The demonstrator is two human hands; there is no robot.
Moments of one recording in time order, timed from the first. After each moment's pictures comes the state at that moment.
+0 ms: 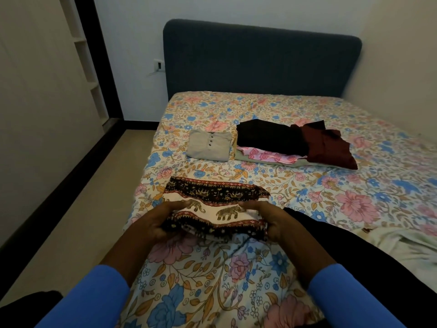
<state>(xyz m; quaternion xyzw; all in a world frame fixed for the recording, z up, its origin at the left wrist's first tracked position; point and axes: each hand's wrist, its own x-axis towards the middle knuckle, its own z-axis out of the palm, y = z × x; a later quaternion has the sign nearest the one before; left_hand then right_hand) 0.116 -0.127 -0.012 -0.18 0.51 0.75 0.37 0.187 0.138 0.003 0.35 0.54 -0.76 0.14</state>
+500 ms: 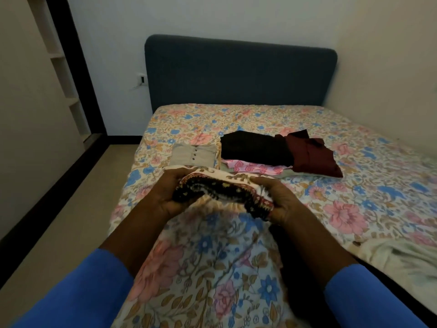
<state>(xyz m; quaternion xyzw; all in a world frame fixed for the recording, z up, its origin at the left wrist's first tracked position) 0.080 -0.046 0.070 -0.04 0.45 0.83 0.31 0.170 0.187 0.071 0.23 0.45 -0.86 0.05</state>
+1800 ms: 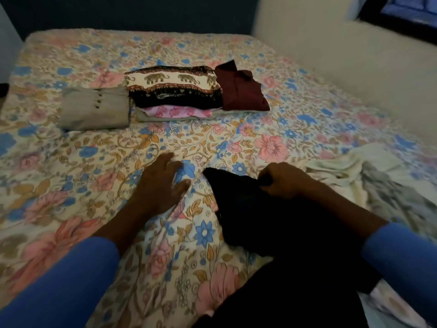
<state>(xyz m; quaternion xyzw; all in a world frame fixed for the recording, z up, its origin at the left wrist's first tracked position) 0.093 0.072 -0.093 0.44 0.86 0.25 -0.03 0.292 0.332 0.025 0.23 0.95 -0.09 0.18</state>
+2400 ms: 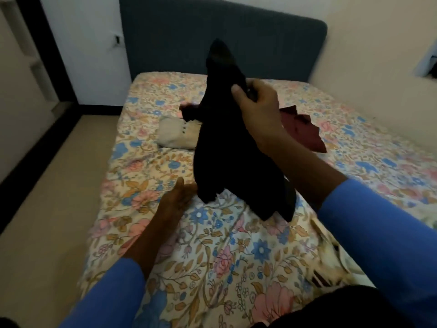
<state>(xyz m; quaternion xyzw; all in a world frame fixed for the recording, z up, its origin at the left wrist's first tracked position) 0.101 -0.052 -0.060 0.03 0.58 0.78 0.22 0.123 0.142 0.162 0.03 0.81 -0.49 -0.32</state>
